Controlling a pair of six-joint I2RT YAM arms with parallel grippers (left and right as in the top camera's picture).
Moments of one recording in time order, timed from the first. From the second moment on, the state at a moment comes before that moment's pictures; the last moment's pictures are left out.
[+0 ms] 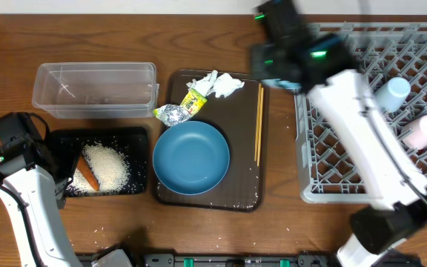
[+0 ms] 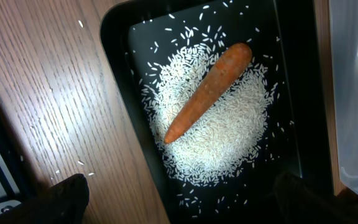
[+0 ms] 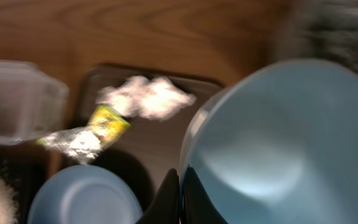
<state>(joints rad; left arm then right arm) 0.54 1.25 1.04 -1.12 -0.05 -0.80 0.45 1.82 2.01 -1.16 0.09 0.40</state>
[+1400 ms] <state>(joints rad) 0.54 1.25 1.04 -1.12 -0.05 -0.80 -0.52 1.81 1.52 -1.40 -1.00 -0.23</state>
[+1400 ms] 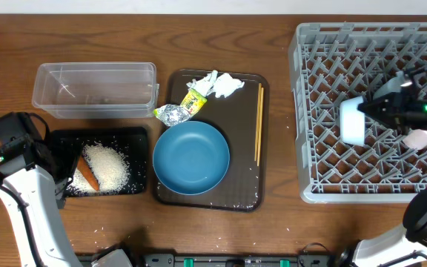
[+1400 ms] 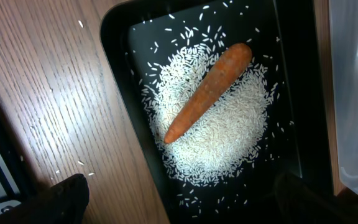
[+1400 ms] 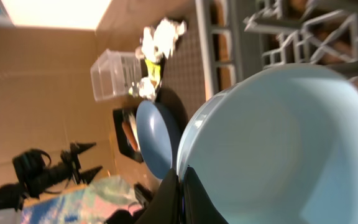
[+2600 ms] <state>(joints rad) 0.54 1.25 1.04 -1.12 -0.05 -0.80 -0.56 1.81 1.48 -1.37 -1.08 -0.30</state>
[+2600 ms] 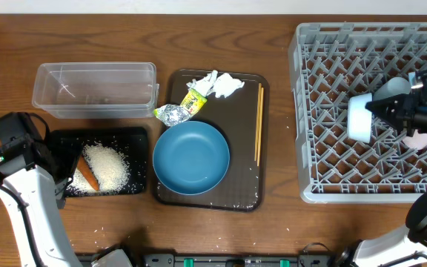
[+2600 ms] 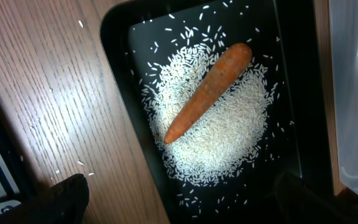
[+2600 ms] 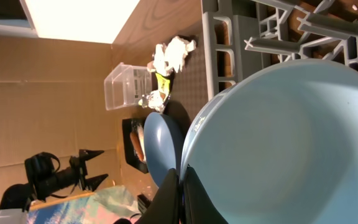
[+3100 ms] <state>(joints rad) 0.54 1.25 1.04 -1.12 -0.05 -0.80 -0.56 1.81 1.48 -1.31 -1.02 -0.22</state>
